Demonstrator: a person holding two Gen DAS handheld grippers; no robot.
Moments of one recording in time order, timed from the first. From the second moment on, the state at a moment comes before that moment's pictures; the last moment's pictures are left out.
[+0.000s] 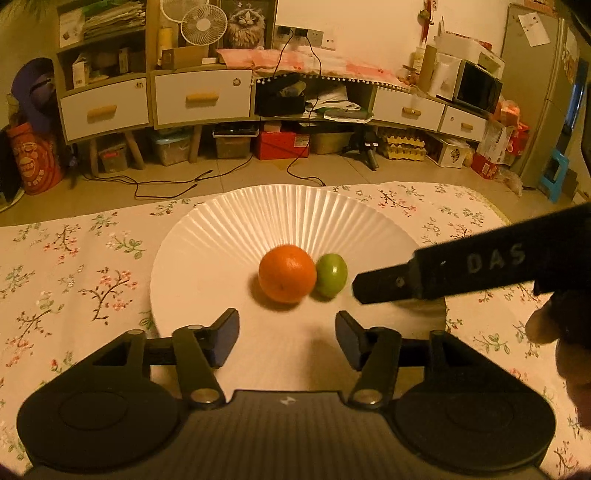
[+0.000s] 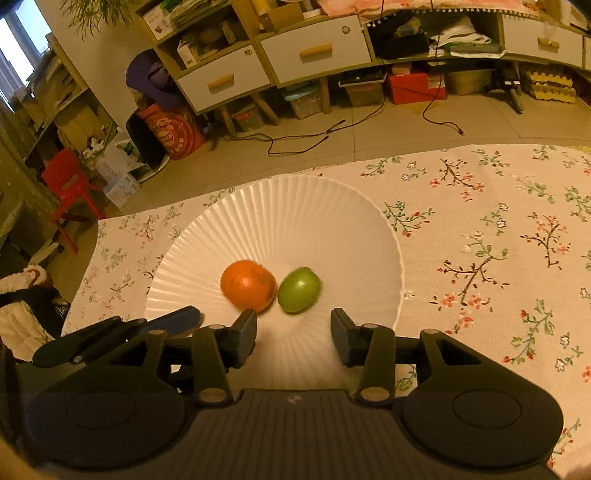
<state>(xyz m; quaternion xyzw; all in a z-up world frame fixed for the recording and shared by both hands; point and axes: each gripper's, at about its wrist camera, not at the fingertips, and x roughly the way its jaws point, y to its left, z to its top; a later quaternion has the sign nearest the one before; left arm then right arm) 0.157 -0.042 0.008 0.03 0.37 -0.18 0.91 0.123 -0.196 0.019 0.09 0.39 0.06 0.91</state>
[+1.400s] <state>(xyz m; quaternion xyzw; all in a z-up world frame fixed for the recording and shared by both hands) 0.048 0.026 0.008 0.02 0.38 -0.19 0.90 -0.009 -0.192 -0.009 -0.01 0.38 0.14 0.91</state>
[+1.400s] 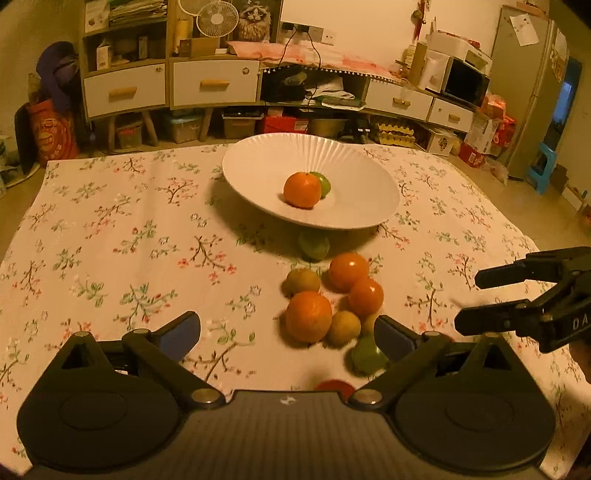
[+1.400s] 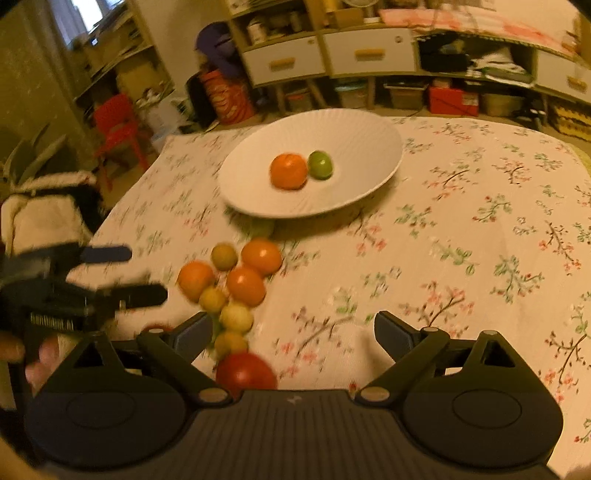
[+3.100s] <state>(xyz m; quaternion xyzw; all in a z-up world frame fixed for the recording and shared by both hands) 0.017 0.011 -0.022 0.03 0.43 -0.25 0.87 -0.033 -0.154 -0.043 -0.11 0.38 0.18 0.90</state>
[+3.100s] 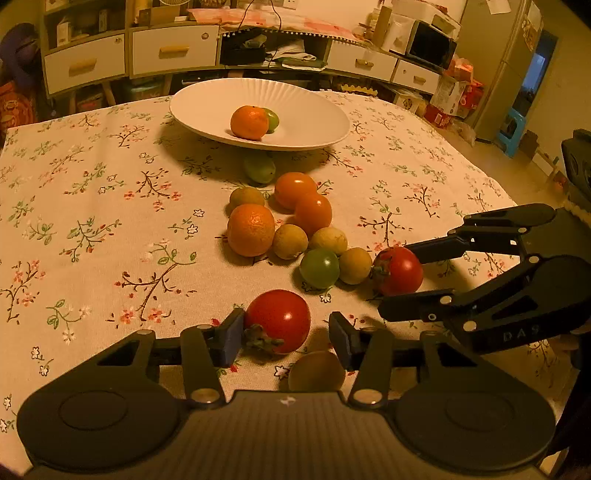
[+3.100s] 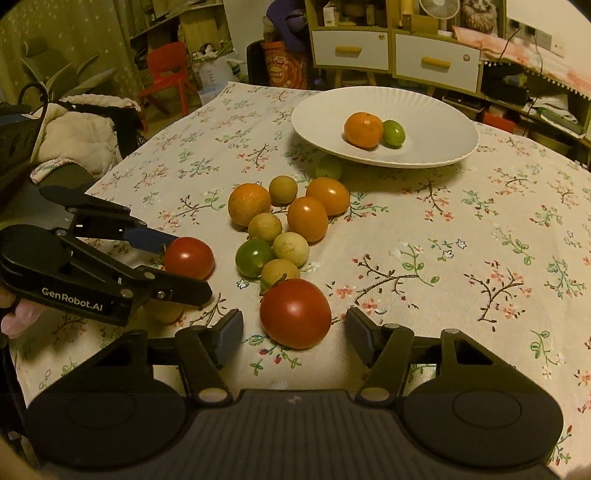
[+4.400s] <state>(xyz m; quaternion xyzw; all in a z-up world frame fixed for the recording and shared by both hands) 0.038 0.001 0.010 0.02 0.38 -0.23 0.89 -0.013 -0.155 0.000 -0.09 0.34 0.17 0.92</state>
